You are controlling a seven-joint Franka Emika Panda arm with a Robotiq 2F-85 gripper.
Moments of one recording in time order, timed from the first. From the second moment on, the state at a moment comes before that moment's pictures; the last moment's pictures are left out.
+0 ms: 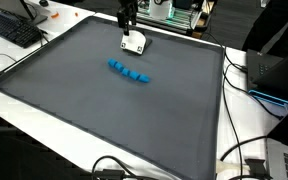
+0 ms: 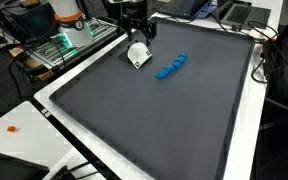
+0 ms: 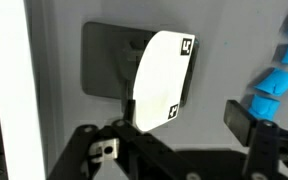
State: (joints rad) arm 0.02 -0.07 0.02 -2.56 0.03 2.48 1.44
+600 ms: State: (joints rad) arm 0.03 -0.12 0.07 -2.41 -0.16 2.24 1.31
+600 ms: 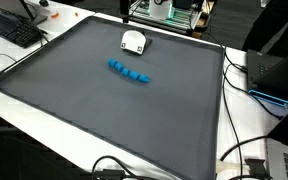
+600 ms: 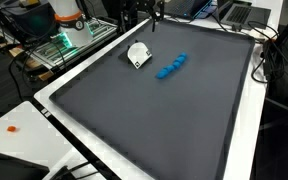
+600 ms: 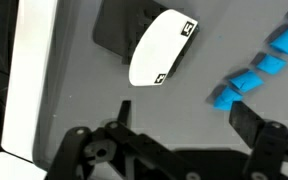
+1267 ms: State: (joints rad) arm 0.07 -0.12 0.11 -2.32 -0.16 2.26 0.80
